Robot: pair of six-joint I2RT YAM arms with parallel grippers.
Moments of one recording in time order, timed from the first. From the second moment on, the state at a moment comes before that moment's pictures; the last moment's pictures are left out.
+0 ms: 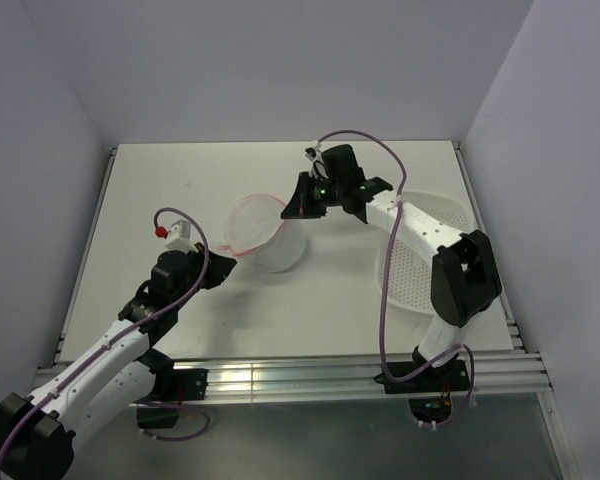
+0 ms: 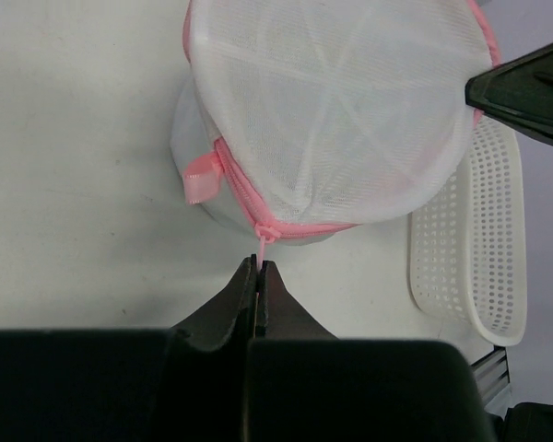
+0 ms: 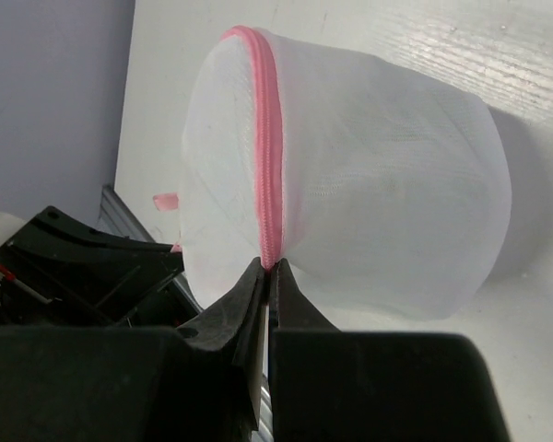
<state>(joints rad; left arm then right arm) -0.49 0.77 0.37 0.01 -0.03 -0.85 0.52 1.70 1.35 -0.31 -0.47 0.62</state>
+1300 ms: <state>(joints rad) -0.66 1.02 0.49 0.13 -0.06 -0.83 0.71 1.60 1.30 -0.37 -0.31 0.70</state>
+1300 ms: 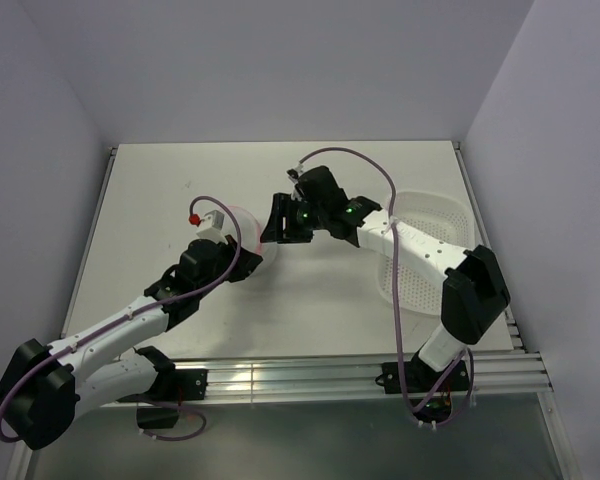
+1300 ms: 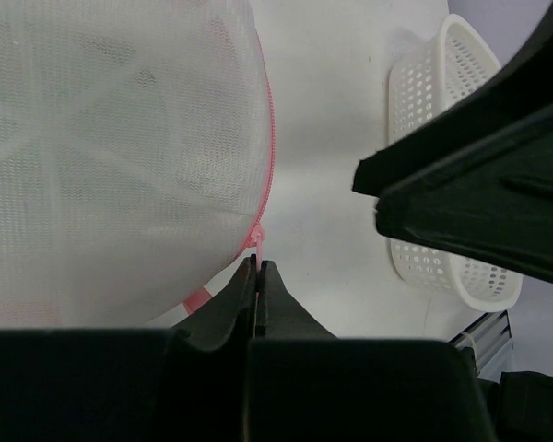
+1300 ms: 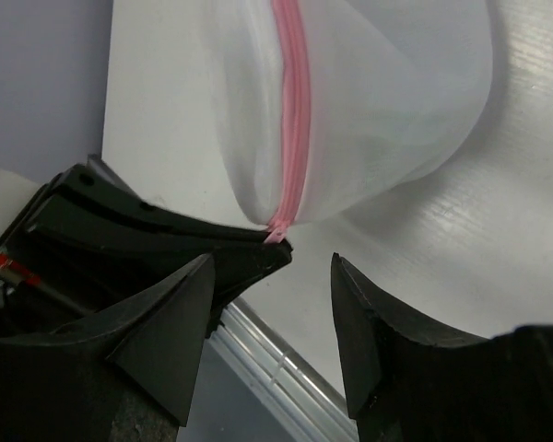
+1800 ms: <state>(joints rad) -0.66 1.00 0.49 0.12 -0.06 -0.83 0.72 1.76 1.38 -0.36 -0.28 0.72</state>
